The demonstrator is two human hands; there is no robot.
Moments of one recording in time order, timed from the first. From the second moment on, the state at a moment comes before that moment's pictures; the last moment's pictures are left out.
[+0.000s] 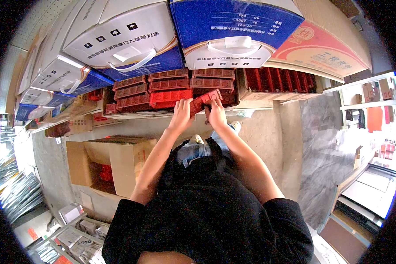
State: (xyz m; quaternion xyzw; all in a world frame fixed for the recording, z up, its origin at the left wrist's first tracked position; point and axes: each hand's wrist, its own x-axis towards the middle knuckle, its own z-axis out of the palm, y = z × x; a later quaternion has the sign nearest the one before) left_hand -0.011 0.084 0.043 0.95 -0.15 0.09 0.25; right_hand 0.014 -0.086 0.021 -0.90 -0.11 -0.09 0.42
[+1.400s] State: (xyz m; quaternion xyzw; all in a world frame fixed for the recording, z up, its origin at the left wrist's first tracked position) left_hand -0.037 0.080 0.048 0.88 -0.11 0.15 0.43; right_hand -0.001 -0.103 0.050 -0.86 -0.18 0.00 0.48
